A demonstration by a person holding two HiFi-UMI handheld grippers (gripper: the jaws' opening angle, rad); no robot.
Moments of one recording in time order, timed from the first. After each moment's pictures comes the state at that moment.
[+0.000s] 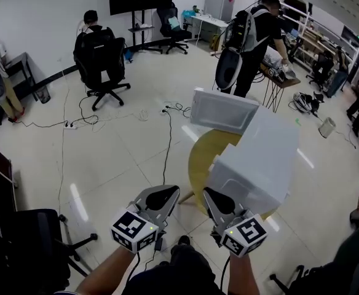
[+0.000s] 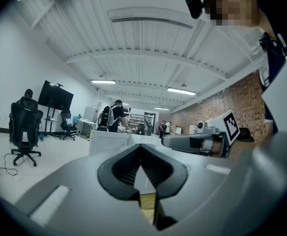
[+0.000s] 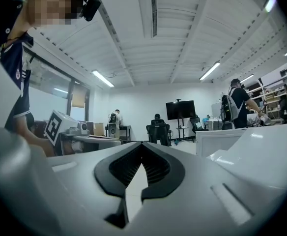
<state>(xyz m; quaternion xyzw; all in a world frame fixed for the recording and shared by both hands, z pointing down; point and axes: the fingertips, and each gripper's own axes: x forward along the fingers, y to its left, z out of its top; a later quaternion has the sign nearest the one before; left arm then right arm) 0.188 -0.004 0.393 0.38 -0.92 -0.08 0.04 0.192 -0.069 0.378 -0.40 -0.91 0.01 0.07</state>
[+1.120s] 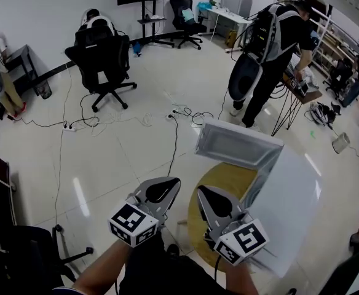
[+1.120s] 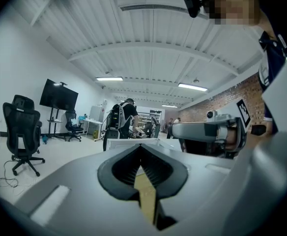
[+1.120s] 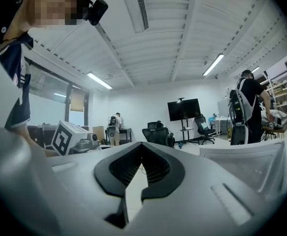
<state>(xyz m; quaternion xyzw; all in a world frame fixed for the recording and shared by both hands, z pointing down) -0.060 0.015 0.397 0.35 -0.93 -0.07 0.06 -0.035 -0.029 0.356 -0.43 -0.90 0.02 0.07</state>
